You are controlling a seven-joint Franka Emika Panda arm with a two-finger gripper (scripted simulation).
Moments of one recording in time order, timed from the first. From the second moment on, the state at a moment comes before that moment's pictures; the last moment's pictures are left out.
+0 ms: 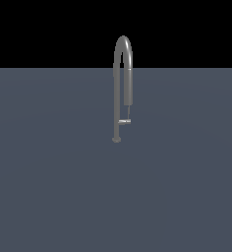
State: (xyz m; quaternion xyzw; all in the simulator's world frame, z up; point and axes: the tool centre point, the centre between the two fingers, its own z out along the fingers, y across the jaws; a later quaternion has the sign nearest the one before) arm -0.253 -0.017 0.500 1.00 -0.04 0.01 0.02
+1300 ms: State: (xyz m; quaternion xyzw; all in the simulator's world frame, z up) arm -0.179 -0.016 0.483 0.99 -0.11 -0.08 -0.06
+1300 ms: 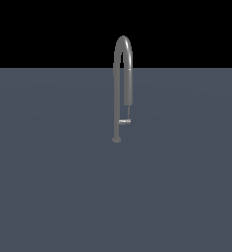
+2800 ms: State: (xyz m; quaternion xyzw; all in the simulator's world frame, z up) arm -0.021 -0.036 0.388 0.88 -0.28 -0.30 -0.24
